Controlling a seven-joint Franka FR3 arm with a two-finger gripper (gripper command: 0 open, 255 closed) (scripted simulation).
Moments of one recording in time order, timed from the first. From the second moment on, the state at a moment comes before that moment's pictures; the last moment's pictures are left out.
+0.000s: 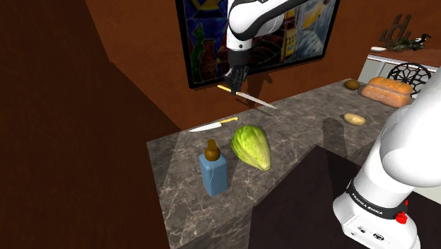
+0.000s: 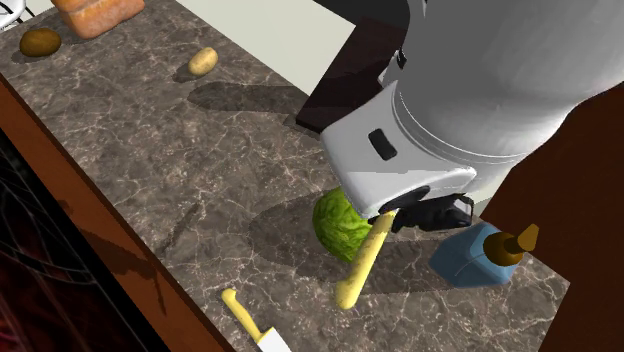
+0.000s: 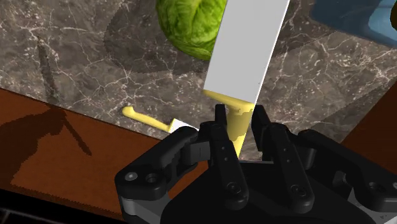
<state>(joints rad) 0.12 -0.13 -0.02 -2.12 0.02 2.06 -0.03</state>
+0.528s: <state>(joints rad) 0.19 -0.17 0.08 -2.19 0.03 2.08 0.14</state>
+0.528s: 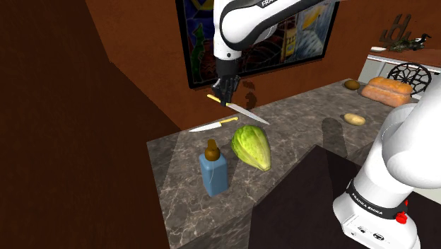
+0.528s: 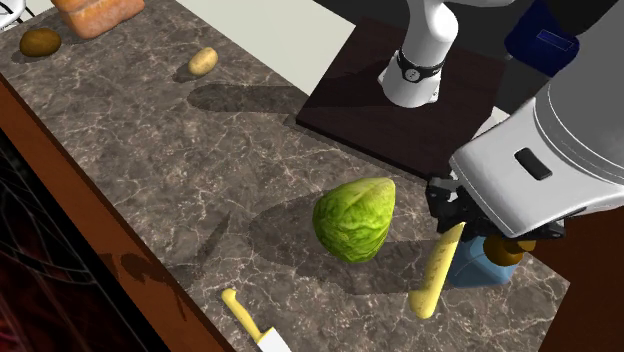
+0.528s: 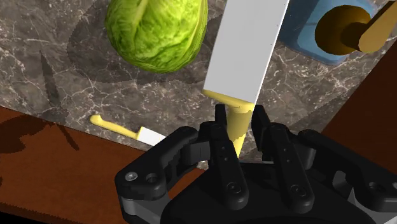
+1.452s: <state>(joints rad) 0.19 -0.10 0.08 -2.31 0.02 2.27 0.15</state>
